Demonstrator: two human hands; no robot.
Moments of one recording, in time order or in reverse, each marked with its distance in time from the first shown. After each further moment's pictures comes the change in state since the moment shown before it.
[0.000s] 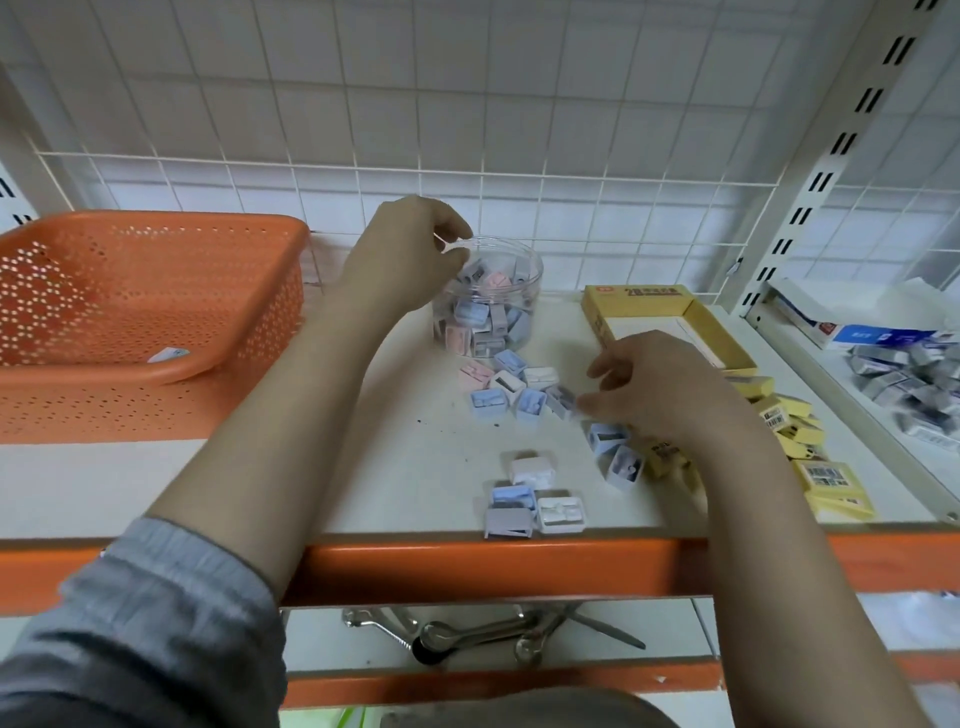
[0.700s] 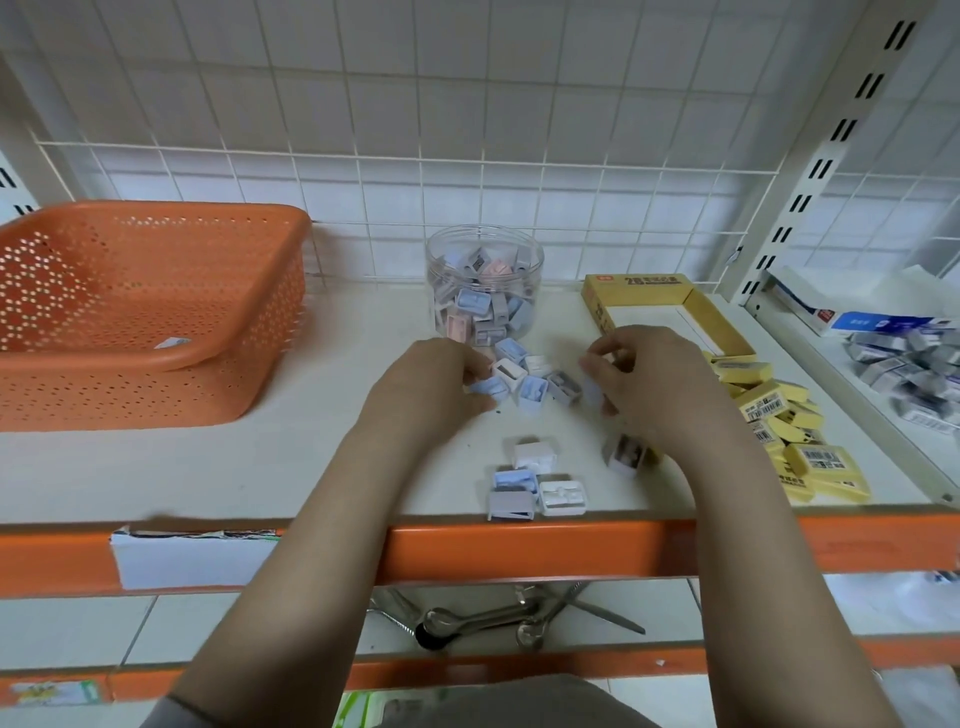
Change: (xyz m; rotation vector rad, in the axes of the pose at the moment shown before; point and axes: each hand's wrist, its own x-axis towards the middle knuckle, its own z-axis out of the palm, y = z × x) left_hand -0.093 0.005 0.033 0.053 -0.362 -0.123; right_hand -0.014 -0.004 0.014 0.132 0.180 -0.047
